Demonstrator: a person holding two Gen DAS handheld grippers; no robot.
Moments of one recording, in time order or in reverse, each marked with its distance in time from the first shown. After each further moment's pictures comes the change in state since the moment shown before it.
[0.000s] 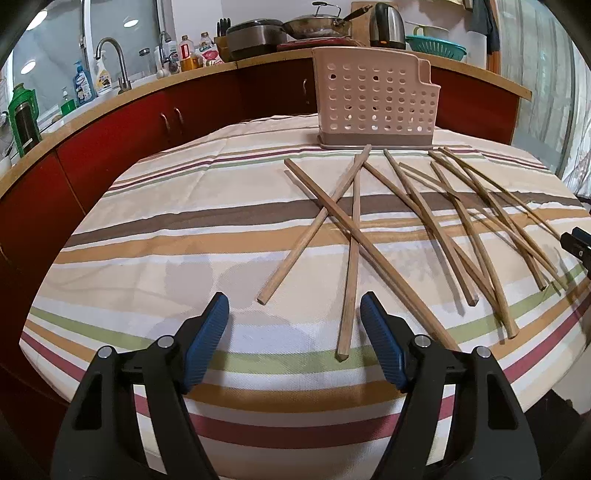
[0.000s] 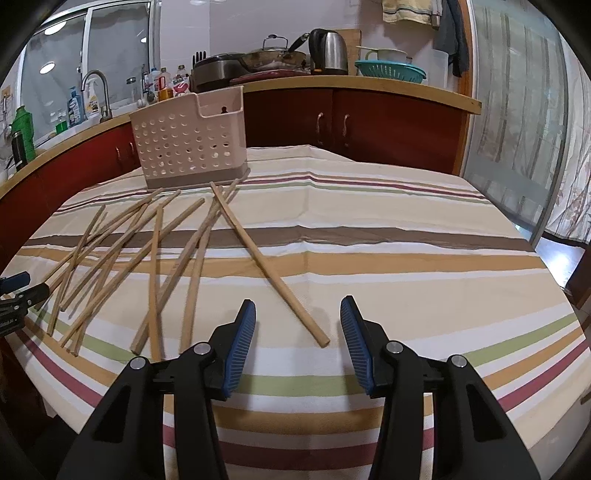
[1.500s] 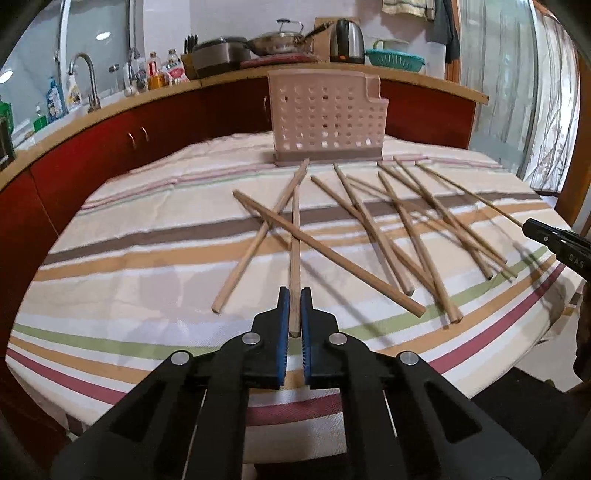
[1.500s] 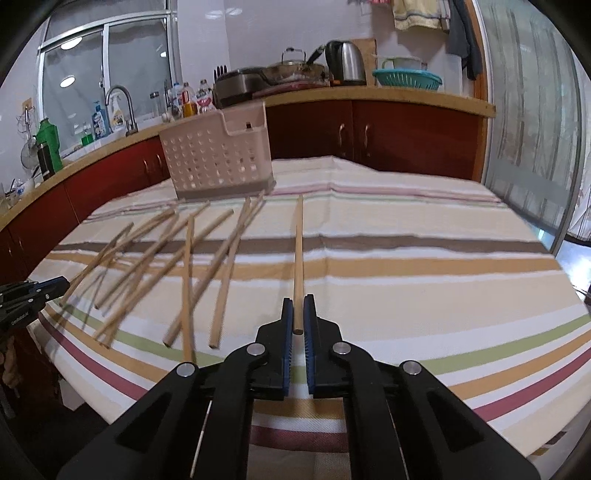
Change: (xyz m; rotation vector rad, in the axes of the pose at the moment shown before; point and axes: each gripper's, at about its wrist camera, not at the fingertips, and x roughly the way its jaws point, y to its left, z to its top) left arm -0.029 -0.010 -0.003 0.044 -0.079 -0.144; right arm -0.021 -0.002 -0.002 0.001 -0.063 0.124
